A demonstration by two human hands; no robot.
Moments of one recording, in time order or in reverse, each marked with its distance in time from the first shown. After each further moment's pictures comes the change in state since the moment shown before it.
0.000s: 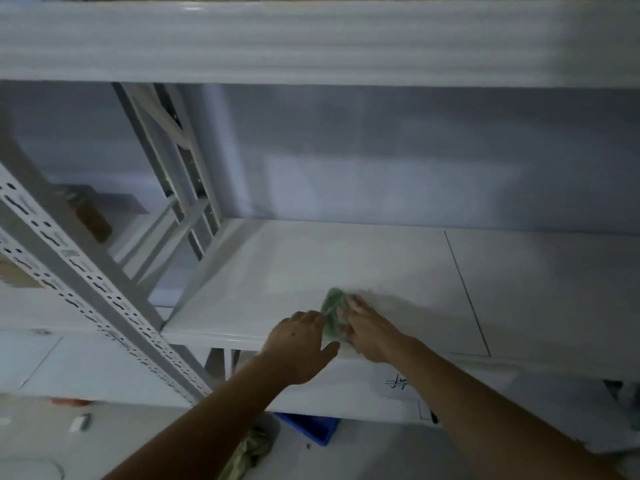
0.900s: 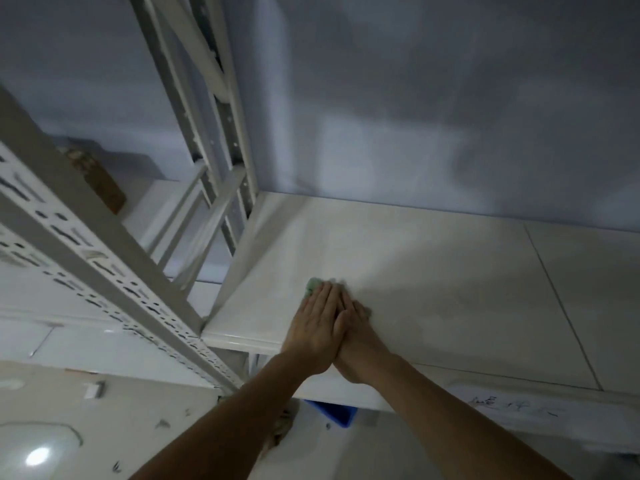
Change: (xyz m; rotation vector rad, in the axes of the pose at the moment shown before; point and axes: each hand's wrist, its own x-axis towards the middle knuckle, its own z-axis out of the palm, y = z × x) left_hand 0.068 -0.156 0.077 -0.166 0.132 0.052; right_hand 0.114 -0.124 0.072 -0.118 0.152 -0.152
